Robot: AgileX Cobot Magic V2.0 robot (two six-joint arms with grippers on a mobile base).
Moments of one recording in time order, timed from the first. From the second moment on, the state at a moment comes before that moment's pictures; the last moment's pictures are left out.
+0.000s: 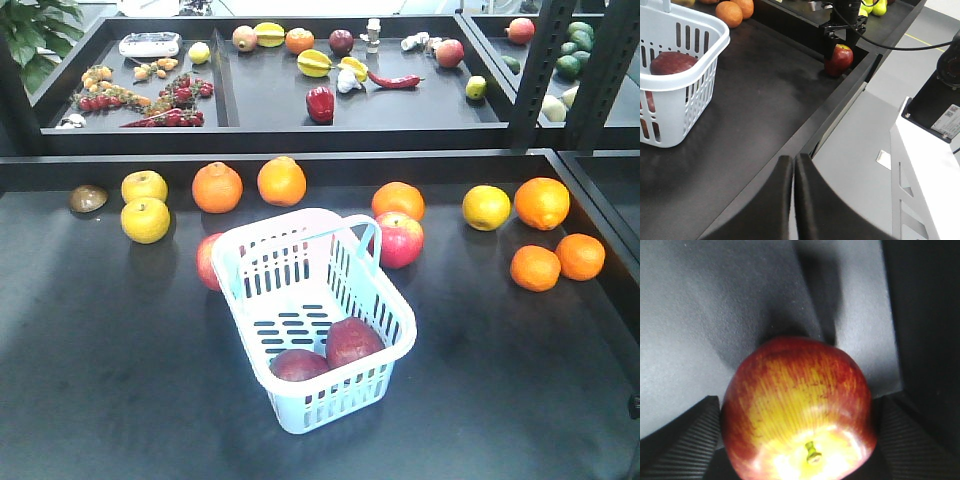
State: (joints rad) left arm -0.24 0.44 -0.07 1.76 -0.75 -1.81; right arm -0.43 1.94 -0.96 -0.20 0.87 -0.02
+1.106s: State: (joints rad) left arm -0.24 0.44 -0.07 1.76 -0.75 -1.81; right arm -0.07 1.34 -0.95 0.73 0.81 -0.70
